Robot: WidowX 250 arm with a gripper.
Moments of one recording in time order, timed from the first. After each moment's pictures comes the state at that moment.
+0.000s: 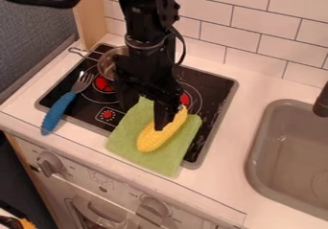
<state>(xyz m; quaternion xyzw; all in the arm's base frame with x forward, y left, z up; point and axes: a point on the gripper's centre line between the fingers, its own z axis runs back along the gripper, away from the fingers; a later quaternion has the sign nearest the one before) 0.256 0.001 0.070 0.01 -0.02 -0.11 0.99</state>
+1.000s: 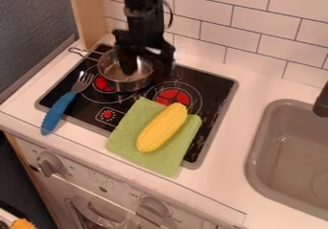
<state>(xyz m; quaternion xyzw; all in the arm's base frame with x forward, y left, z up) 0.341 0.055 0.045 -0.01 -0.04 -0.04 1.00</state>
